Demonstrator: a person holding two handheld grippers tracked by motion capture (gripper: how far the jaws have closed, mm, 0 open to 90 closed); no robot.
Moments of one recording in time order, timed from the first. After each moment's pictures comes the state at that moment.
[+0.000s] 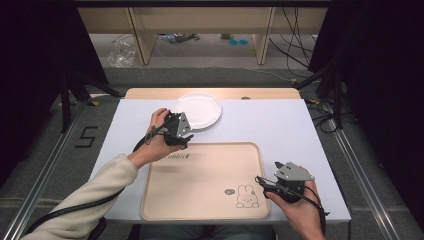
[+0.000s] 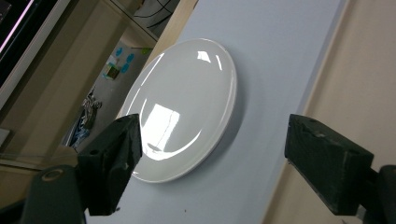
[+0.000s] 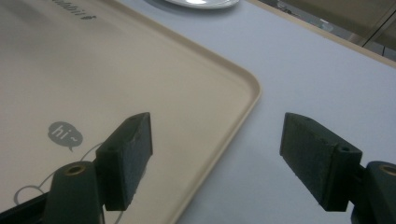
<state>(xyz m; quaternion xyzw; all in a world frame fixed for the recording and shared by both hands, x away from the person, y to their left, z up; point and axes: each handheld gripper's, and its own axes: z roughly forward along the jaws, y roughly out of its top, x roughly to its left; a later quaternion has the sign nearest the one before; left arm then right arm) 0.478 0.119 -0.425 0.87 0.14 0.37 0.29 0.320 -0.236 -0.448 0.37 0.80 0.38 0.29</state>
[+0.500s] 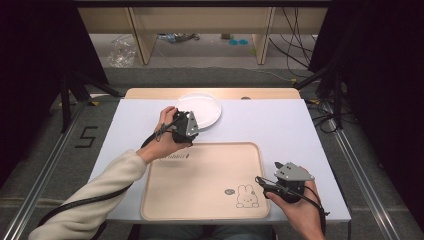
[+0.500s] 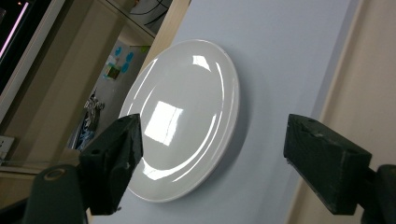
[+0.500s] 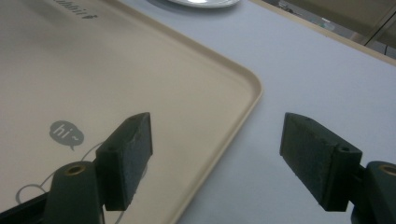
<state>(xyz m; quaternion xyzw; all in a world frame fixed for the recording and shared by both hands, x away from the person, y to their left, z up) 0.494 0.099 -0.433 0.88 0.12 0.37 0.26 0.320 -0.236 -0.448 0.37 0.80 0.38 0.29</state>
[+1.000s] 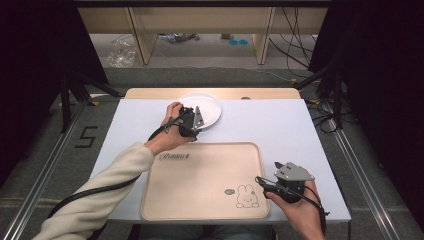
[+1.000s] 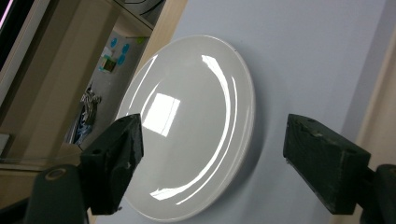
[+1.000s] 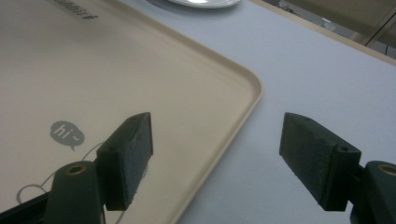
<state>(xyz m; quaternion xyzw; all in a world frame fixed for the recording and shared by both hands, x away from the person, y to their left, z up) 0.523 0.084 -0.438 0.89 0.12 0.36 0.24 0.320 -0.236 -0.448 0.37 0.80 0.38 0.29</state>
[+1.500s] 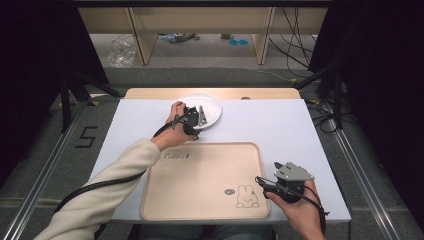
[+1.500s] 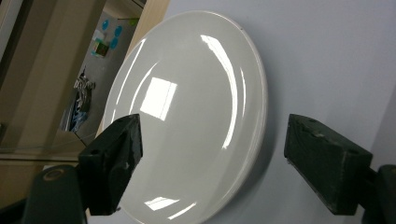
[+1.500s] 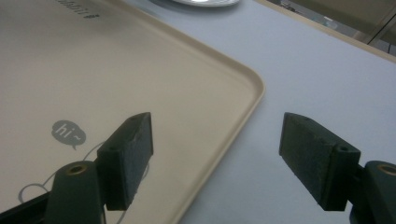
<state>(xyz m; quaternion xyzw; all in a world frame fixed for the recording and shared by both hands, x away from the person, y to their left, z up) 0.542 0.076 -0.451 0.91 0.12 0.35 0.19 0.320 -0.236 -0.448 0.37 0.80 0.38 0.29</state>
